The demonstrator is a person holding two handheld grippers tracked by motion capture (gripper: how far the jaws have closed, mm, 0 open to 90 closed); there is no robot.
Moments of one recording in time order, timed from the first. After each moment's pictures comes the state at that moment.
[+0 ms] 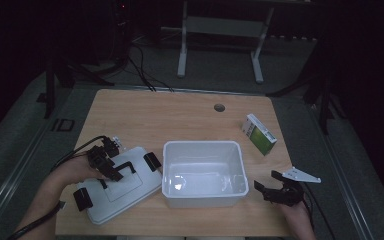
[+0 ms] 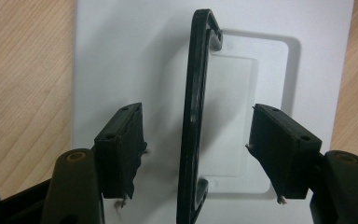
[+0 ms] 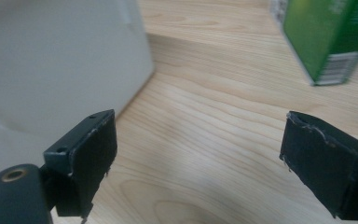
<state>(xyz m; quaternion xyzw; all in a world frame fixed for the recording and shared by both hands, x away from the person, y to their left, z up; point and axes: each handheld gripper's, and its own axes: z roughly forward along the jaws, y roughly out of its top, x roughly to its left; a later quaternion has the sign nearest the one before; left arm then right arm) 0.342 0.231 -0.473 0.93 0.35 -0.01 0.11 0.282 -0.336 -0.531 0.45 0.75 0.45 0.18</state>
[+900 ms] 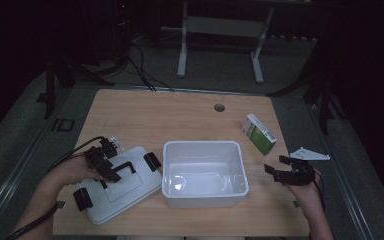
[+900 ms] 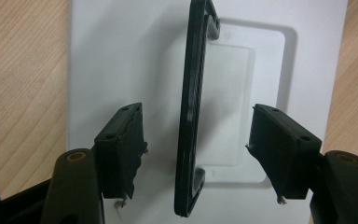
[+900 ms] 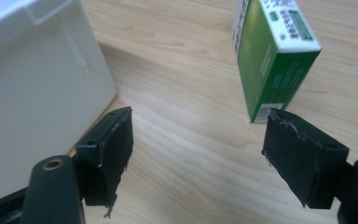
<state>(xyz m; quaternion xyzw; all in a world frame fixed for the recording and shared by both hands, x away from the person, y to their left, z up) 0.339 0.235 -0.472 0.93 0.36 -0.02 0.11 0.322 -0.354 -0.482 0.44 0.78 0.40 0.19</state>
